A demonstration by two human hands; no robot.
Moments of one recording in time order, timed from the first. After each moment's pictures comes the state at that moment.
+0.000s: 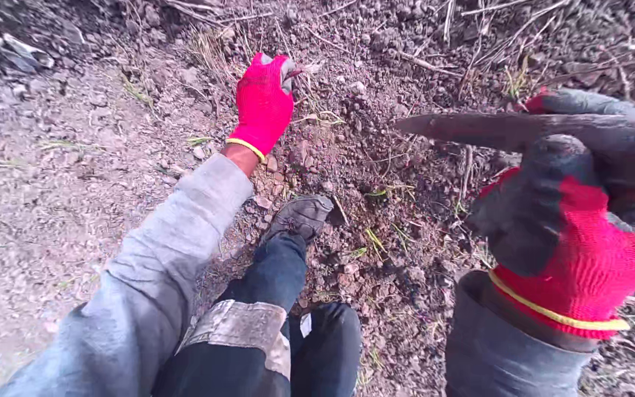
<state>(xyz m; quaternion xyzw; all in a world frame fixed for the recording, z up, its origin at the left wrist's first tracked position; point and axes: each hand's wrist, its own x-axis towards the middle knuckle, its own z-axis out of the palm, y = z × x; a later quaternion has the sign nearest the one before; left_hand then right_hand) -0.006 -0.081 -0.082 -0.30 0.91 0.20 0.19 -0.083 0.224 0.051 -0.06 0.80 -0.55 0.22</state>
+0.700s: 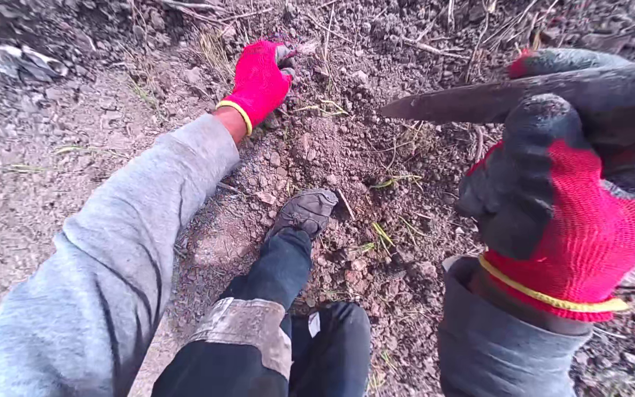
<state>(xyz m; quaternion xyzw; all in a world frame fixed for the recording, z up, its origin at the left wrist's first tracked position) -0.020 -0.113 -0.103 -0.25 0.90 0.22 0.27 -0.068 0.206 0.055 -0.04 0.78 -0.58 0.23</state>
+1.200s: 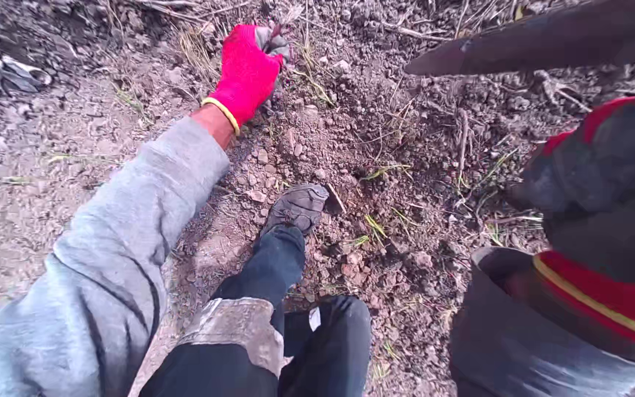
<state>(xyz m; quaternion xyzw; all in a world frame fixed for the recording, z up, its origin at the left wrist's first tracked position) -0.031 -0.092 -0.087 -0.31 0.87 0.30 0.23 -0.079 0.266 0.054 0.00 0.70 -0.67 0.24</state>
